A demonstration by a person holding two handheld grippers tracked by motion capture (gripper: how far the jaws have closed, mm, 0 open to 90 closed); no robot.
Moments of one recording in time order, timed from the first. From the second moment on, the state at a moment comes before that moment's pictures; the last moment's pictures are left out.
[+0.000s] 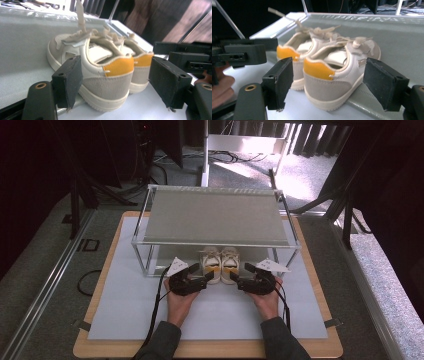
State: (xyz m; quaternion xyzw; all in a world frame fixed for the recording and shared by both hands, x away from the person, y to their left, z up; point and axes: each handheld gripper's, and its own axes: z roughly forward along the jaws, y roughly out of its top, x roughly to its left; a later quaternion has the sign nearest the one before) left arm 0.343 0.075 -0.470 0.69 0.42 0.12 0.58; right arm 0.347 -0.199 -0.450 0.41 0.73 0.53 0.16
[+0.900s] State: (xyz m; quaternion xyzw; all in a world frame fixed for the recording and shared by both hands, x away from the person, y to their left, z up) left arm 0.361 0.053 -0.477 0.76 0.43 0.13 0.47; right arm 0.363 -0.185 -0.475 0.41 0.76 0.48 0.15
